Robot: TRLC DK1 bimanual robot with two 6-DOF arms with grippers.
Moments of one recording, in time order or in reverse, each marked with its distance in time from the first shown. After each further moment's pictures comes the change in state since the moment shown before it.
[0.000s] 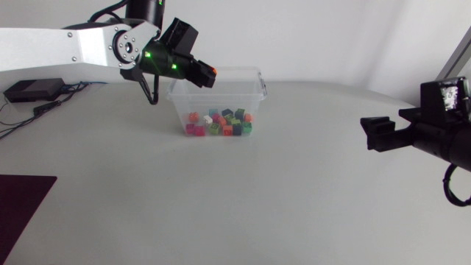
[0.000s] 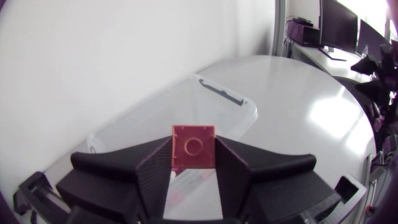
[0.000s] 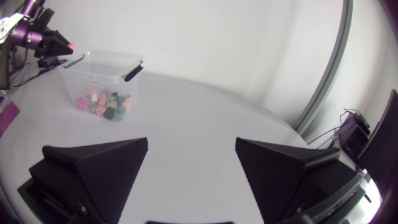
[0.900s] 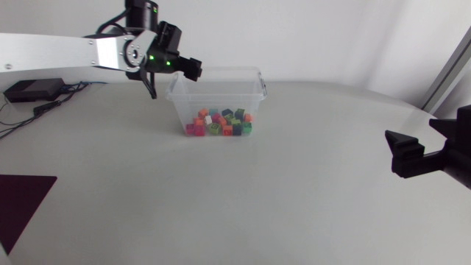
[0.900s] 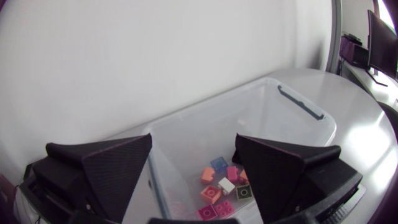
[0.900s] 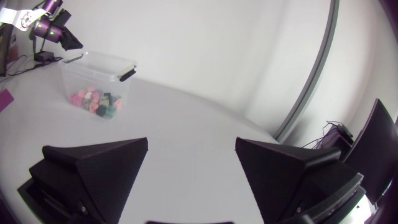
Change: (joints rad) left arm 0.096 0.116 0.061 0.153 -0.212 -0.073; right arm -0.065 -0.288 -0.113 -0.066 0.000 -0.106
